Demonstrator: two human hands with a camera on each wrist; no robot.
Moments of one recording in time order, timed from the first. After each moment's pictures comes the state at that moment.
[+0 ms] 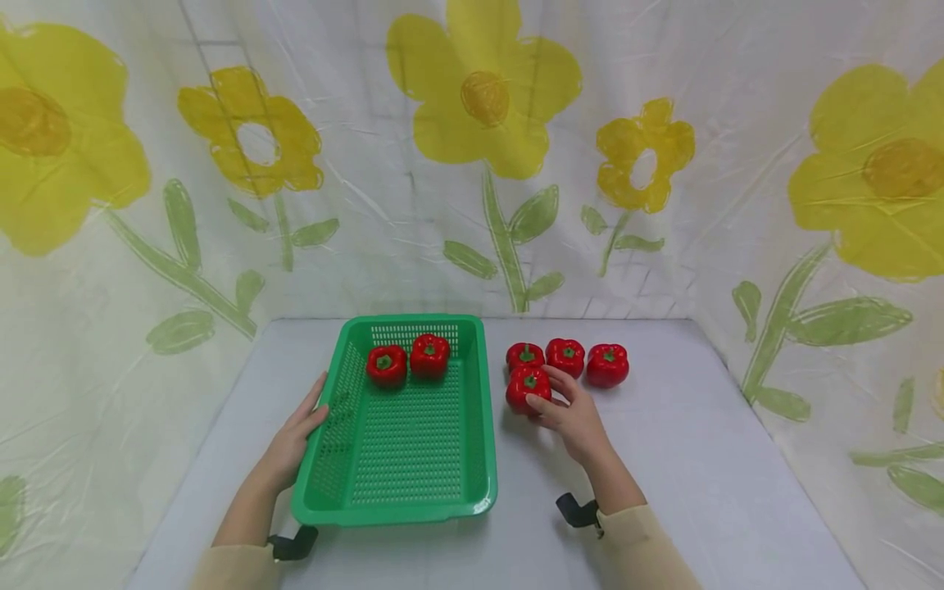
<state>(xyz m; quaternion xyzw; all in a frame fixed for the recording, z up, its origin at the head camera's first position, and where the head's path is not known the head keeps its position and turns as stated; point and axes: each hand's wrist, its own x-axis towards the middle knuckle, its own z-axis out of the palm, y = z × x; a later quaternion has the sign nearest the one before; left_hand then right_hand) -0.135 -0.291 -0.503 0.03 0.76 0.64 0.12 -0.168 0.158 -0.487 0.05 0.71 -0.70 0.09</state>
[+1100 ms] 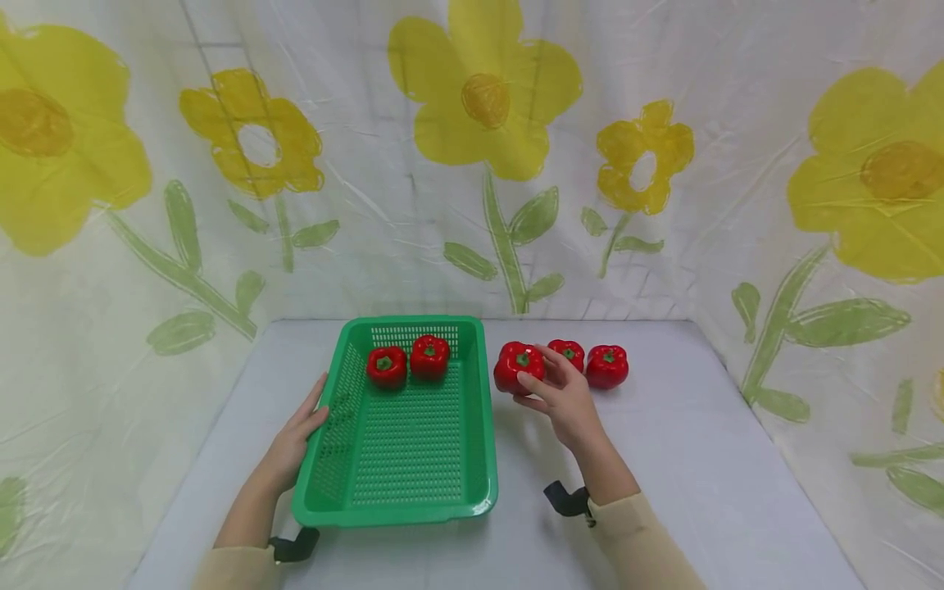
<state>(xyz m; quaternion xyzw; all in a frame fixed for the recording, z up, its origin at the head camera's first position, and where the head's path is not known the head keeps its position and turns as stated) -0.136 -0.291 -0.504 0.04 0.75 0.65 0.12 -0.171 0.137 -0.444 0.04 0.65 -0.76 0.07</state>
